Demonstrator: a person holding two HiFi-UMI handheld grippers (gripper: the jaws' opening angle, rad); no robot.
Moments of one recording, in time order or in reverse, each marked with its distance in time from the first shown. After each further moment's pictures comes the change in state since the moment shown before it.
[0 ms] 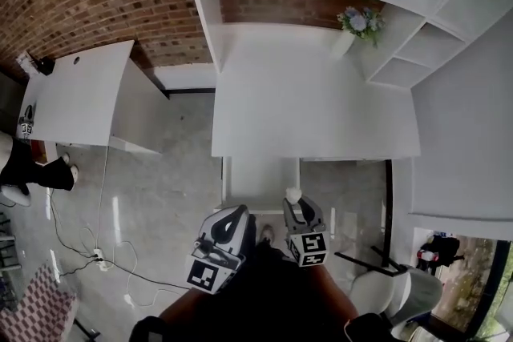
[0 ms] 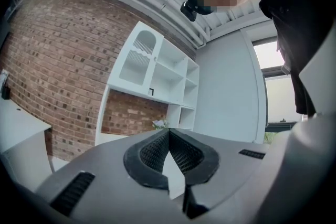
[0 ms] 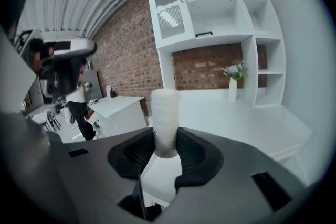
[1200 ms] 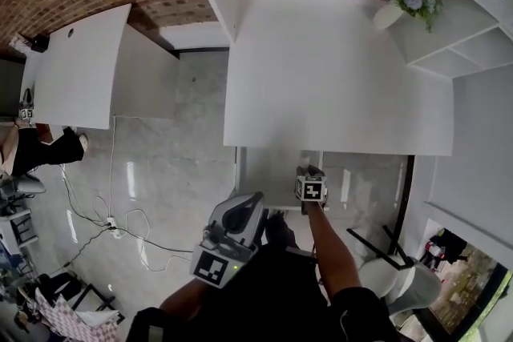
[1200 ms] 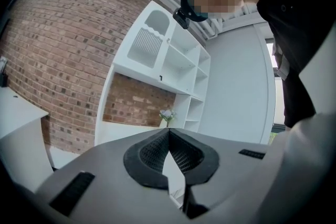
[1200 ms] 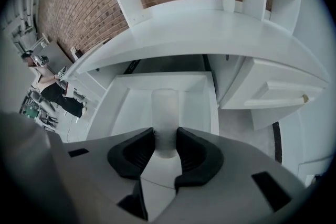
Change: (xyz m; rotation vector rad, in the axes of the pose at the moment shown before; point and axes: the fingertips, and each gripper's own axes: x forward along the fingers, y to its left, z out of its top) left arm 0.089 0.083 -0.049 -0.078 0.130 0.020; right arm 0.212 -0.093 -0.264 0.209 0.648 -0.091
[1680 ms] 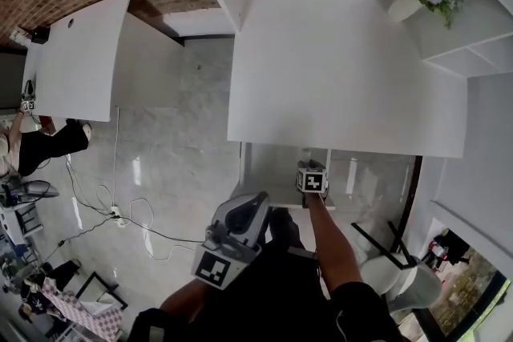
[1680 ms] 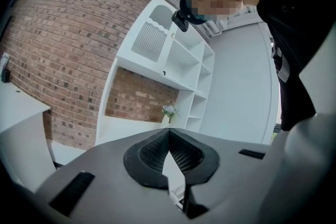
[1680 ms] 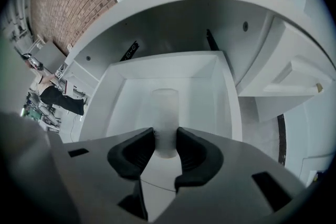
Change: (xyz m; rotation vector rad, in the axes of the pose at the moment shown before) left arm 0.014 0.013 -0.020 -0.026 0.035 0.024; right arm 0.044 0.005 -0.018 0.027 0.097 0.024
